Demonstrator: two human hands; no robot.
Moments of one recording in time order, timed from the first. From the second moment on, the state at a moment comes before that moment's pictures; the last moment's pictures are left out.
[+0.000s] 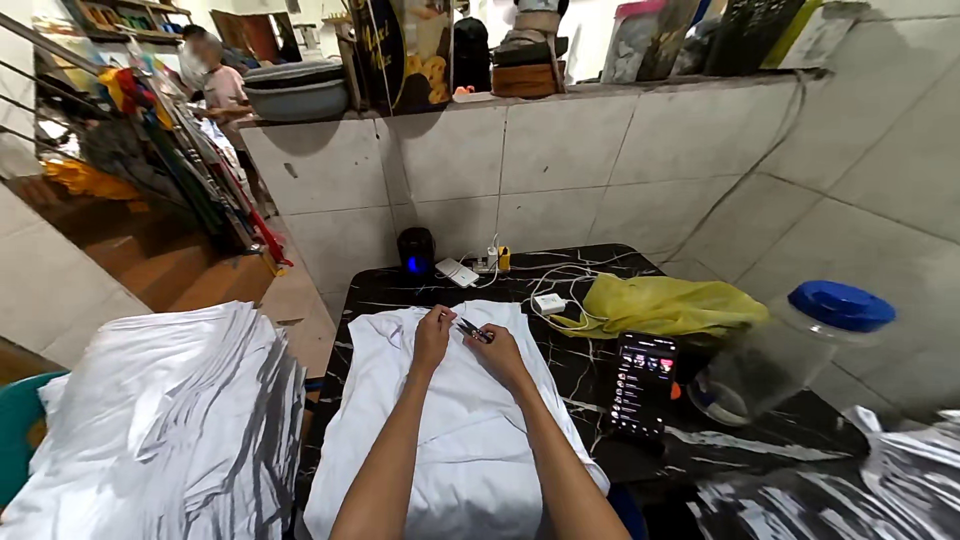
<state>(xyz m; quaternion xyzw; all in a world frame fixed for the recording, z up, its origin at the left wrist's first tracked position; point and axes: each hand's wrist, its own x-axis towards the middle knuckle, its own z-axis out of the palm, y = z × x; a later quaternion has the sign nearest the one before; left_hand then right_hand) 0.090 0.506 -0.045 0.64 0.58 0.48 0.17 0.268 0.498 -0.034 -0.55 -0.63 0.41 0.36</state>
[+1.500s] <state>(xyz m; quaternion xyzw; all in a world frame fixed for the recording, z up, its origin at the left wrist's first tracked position) -0.023 0.417 -0.040 0.65 0.73 0.19 0.09 0.233 0.363 -0.018 -0.28 -0.93 0.19 0.14</state>
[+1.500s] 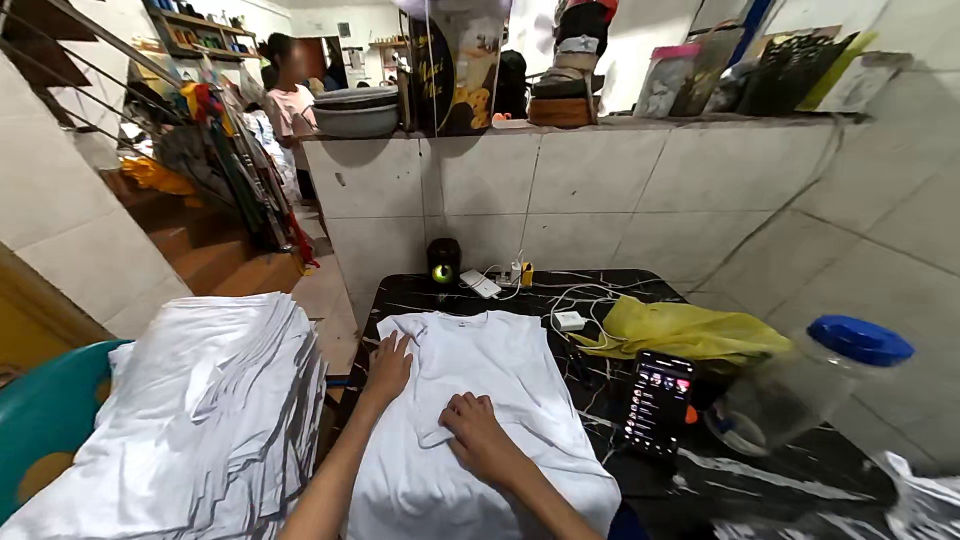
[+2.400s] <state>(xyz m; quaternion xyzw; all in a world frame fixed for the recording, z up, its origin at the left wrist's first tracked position) 0.008 0.290 -0.005 0.64 0.68 0.33 0.10 0.270 0.487 -0.027 -0.54 -0.82 0.11 0.16</state>
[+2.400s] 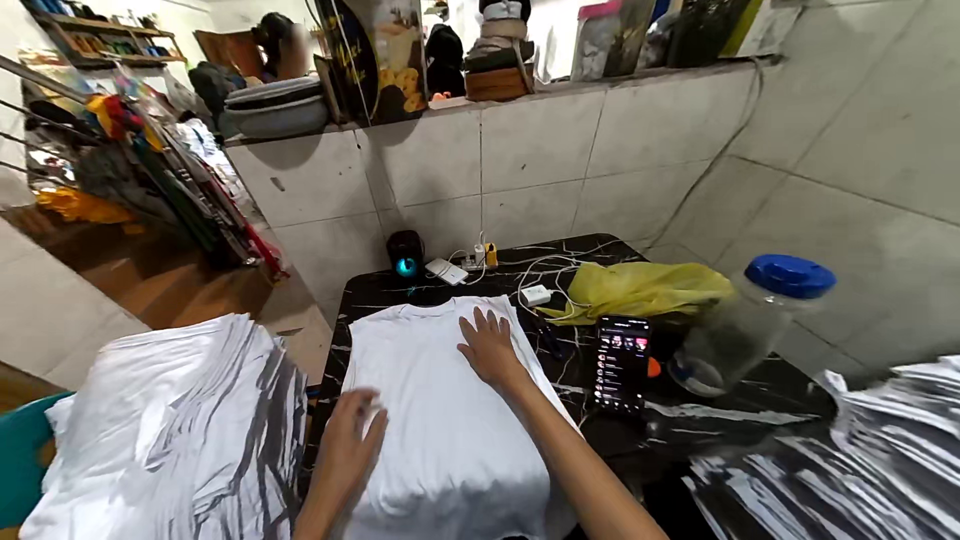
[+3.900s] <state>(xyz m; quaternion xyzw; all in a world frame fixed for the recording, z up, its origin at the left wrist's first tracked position) -0.037 0.308 -0.014 0.49 0.66 0.51 0.27 0.290 0.437 -0.053 -0.58 -0.79 0.08 0.17</state>
